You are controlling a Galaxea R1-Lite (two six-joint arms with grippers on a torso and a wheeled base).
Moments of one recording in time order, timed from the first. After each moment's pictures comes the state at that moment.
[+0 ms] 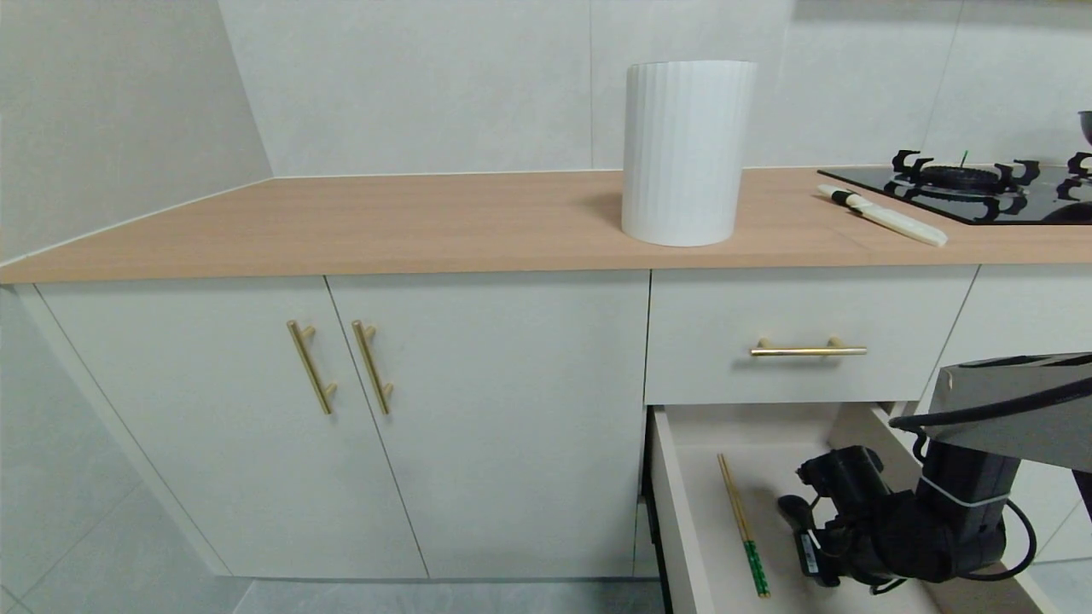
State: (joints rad) left arm 0.00 0.00 0.00 0.00 -0.01 0.01; right arm 0.21 2.38 -0.65 -0.66 -0.18 0.19
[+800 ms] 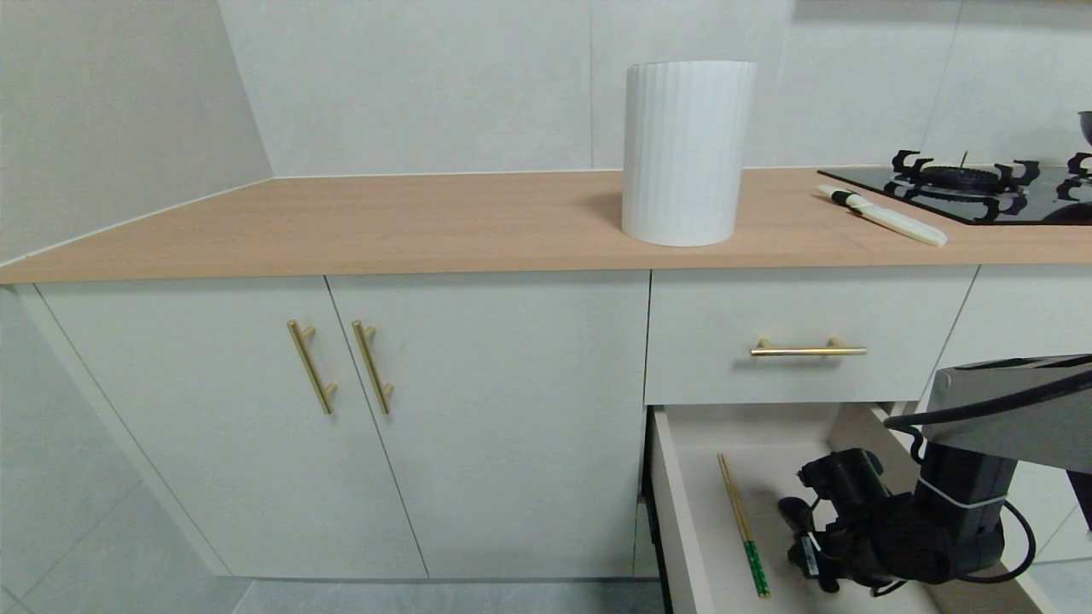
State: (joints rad) left arm 0.00 0.00 0.00 0.00 -0.01 0.01; right arm 0.21 2.39 -0.65 -0.66 -0.18 0.19
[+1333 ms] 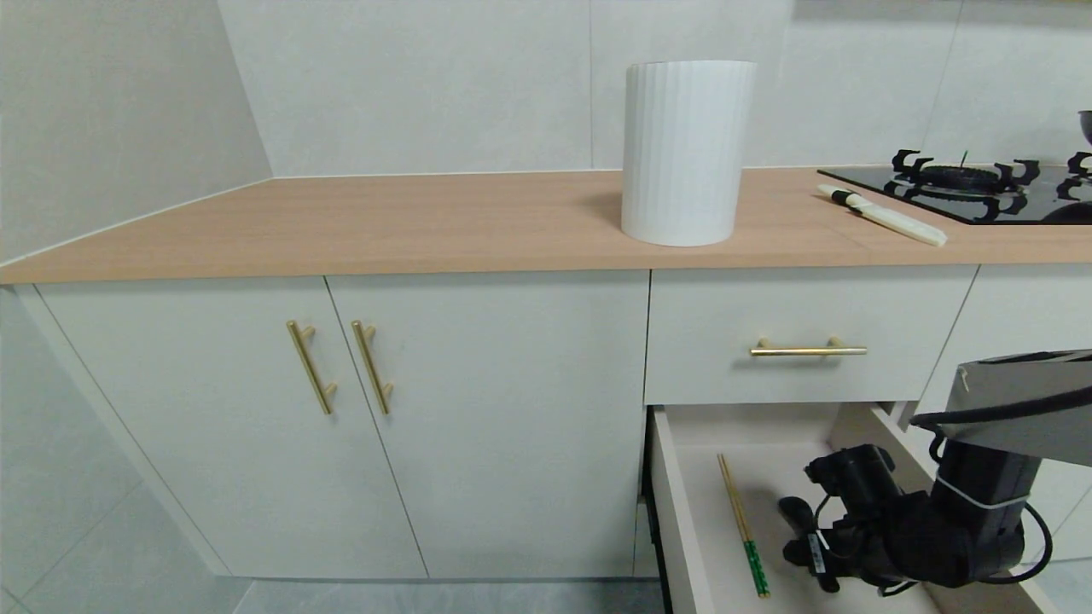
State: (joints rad) left arm 0.00 0.00 0.00 0.00 -0.01 0.01; right arm 0.21 2.31 -0.59 -0.68 -0.18 0.19
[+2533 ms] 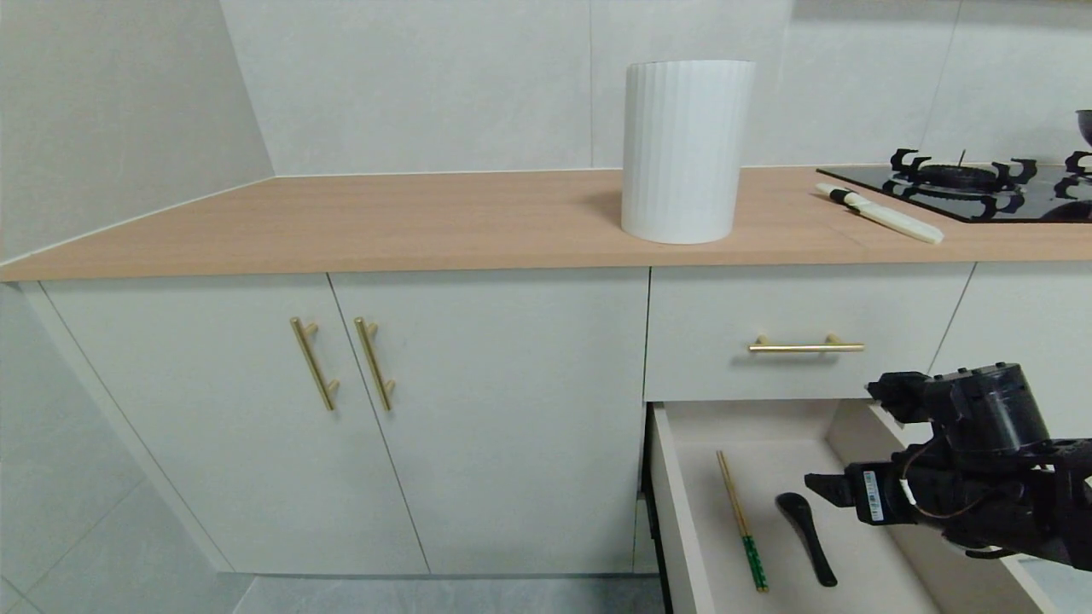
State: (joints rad) left arm 0.00 0.00 0.00 0.00 -0.01 0.01; right arm 0.32 1.65 -0.52 -0.42 -0.17 0.18
